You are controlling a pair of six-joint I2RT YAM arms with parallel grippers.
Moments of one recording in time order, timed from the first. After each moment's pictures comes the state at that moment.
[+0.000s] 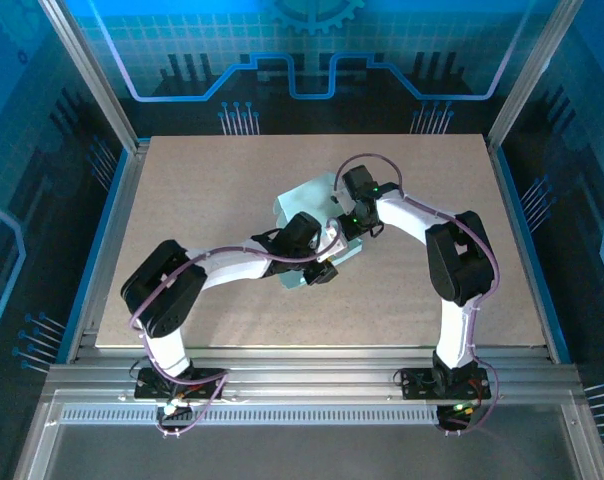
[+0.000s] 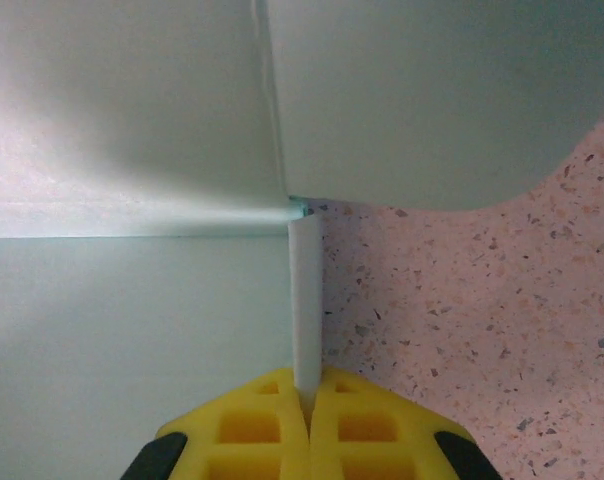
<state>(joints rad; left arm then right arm) -0.73 1.80 1.04 -0.12 0.26 0.20 0.43 1.96 1.40 -0.64 -0.03 -0.09</state>
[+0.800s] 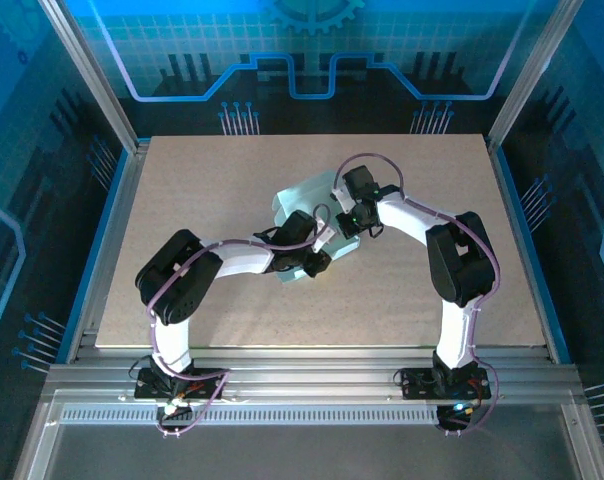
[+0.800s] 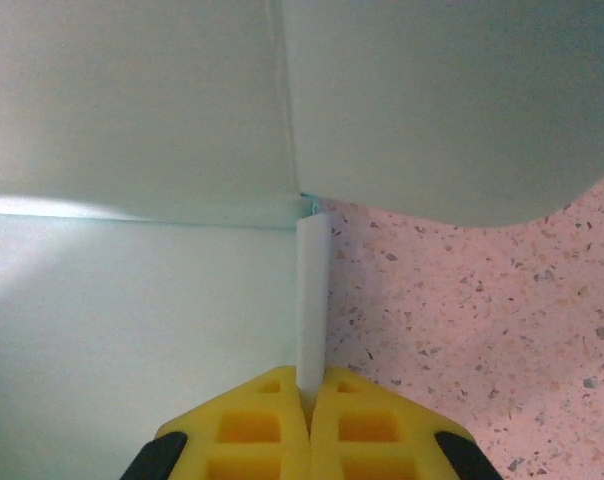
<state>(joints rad) -0.66 1.90 1.05 -0.03 0.24 -0.07 0.43 1.95 1.37 -0.56 -0.03 -0.09</state>
